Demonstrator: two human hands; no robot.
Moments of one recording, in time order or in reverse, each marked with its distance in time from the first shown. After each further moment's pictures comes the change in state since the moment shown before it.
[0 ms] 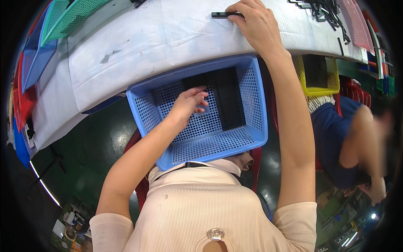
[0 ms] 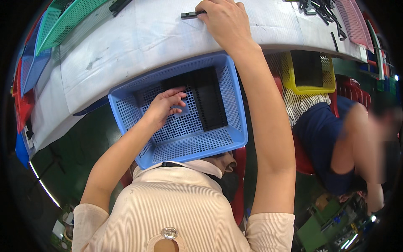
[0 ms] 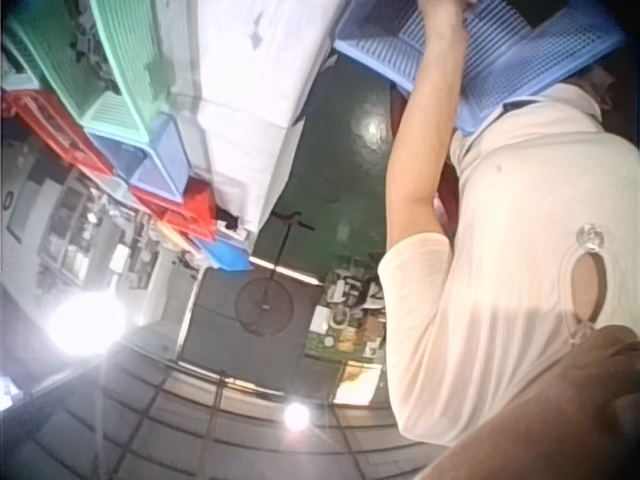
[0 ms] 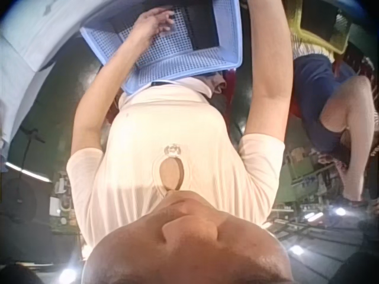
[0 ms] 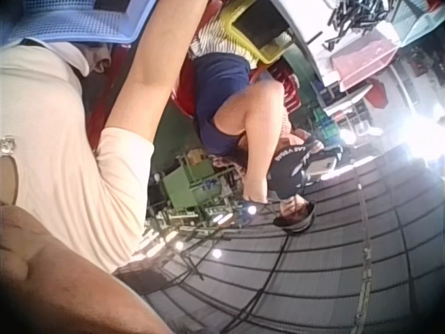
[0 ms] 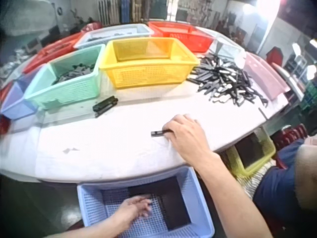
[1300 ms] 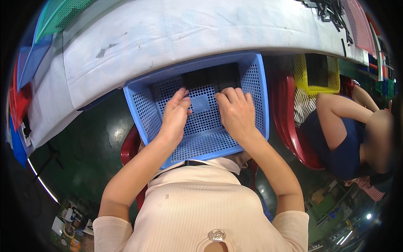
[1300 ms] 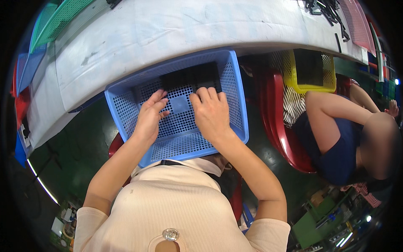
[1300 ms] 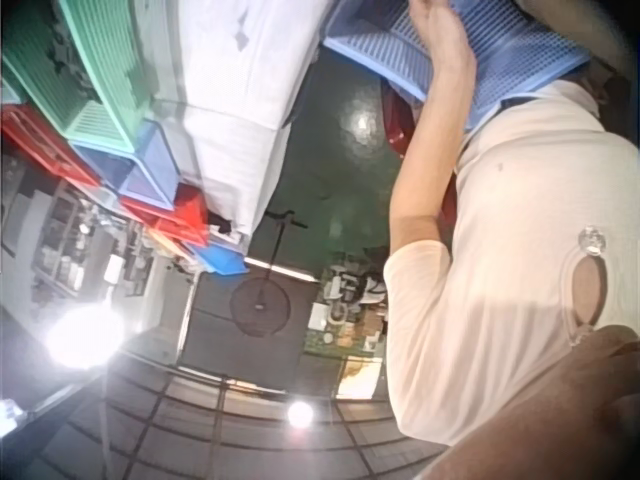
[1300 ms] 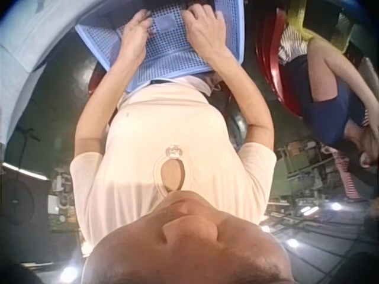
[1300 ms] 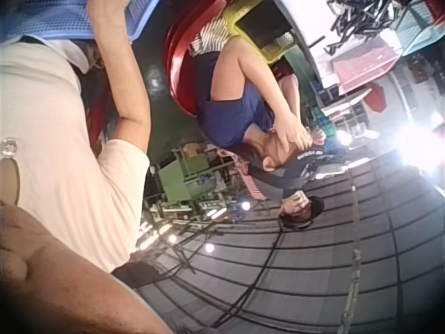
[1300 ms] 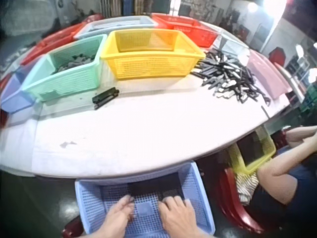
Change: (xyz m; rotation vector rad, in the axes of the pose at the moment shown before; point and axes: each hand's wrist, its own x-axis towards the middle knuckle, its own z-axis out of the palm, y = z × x) left_hand -0.042 -0.011 -0.004 -0.058 0.252 0.091; right_hand -0.172 -0.095 0.019 0.032 -0.257 0.058
